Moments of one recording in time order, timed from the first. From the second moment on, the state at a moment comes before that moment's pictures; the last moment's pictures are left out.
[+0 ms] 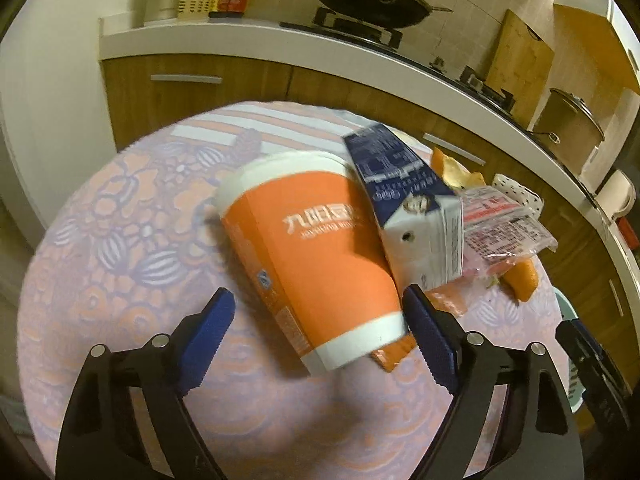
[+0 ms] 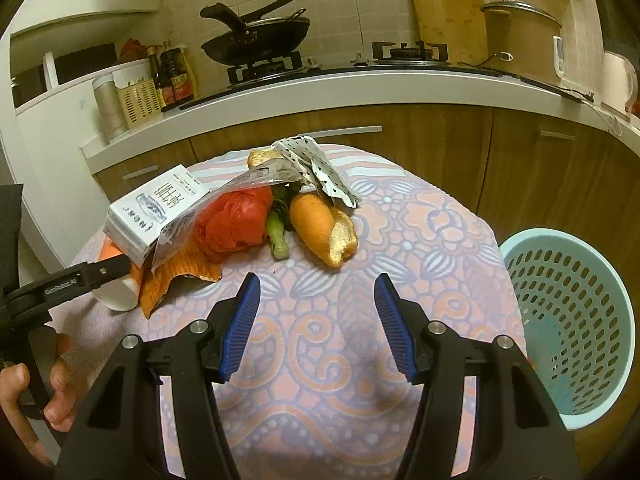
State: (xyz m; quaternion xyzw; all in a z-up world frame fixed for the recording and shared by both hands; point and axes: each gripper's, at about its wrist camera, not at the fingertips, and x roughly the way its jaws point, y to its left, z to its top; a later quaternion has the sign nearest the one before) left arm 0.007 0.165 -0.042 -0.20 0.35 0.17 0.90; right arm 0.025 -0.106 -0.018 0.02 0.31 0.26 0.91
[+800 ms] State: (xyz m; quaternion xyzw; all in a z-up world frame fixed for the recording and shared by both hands) left arm -0.002 0.200 -0.046 -0.22 0.36 0.13 0.90; right arm 0.008 -0.080 0.002 -0.02 0.30 0.29 0.91
